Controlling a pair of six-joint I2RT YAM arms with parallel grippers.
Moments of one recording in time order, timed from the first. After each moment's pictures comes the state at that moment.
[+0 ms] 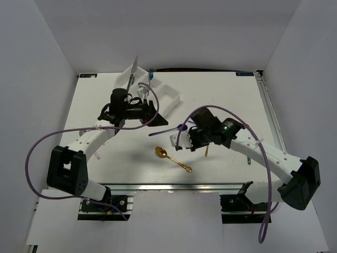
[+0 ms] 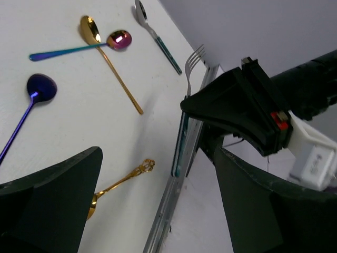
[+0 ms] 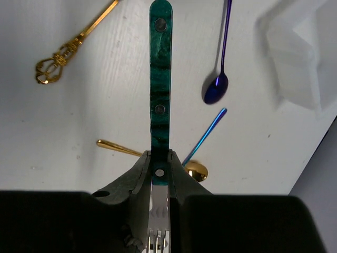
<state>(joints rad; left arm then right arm) -0.30 1.41 0.94 0.10 0.99 -0.46 0.82 1.31 1.16 -0.85 -0.15 -1.12</state>
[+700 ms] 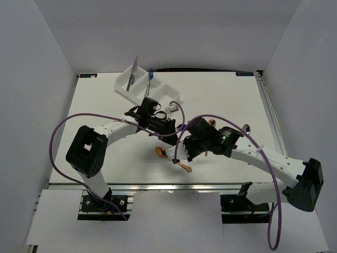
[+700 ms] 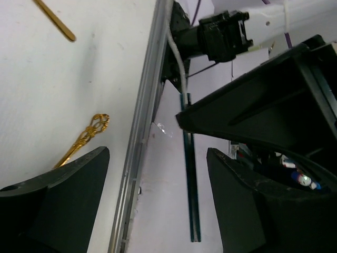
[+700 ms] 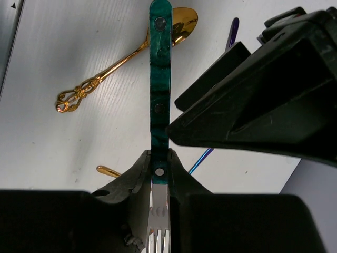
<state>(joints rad) -0.55 1.71 1.11 -0.24 1.15 -0.23 0.99 1.24 1.09 -0.78 -0.17 -1.16</state>
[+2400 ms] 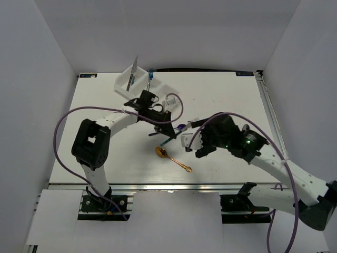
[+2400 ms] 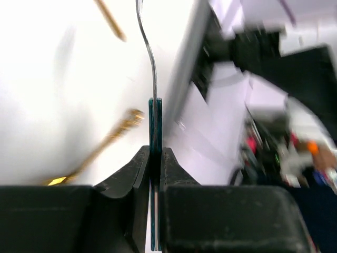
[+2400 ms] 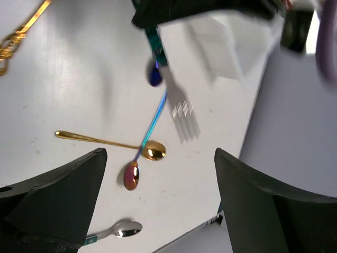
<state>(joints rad) -0.52 1.83 1.27 -0.47 1.08 -0.12 0.89 1.06 1.02 -0.73 -0.05 -1.15</state>
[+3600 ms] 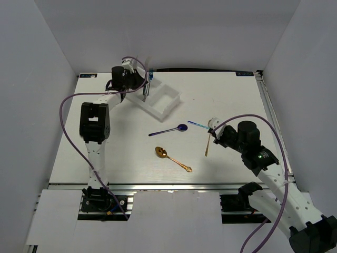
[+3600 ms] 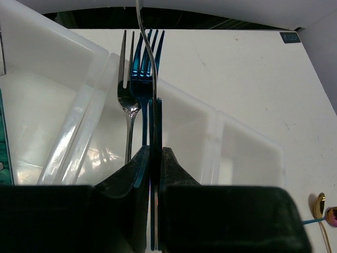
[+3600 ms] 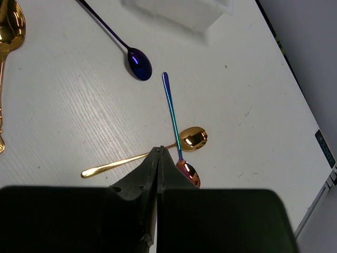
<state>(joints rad) -0.11 2.29 1.72 0.25 0.51 -0.36 0.44 0.74 0.61 -0.27 -0.32 -0.66</state>
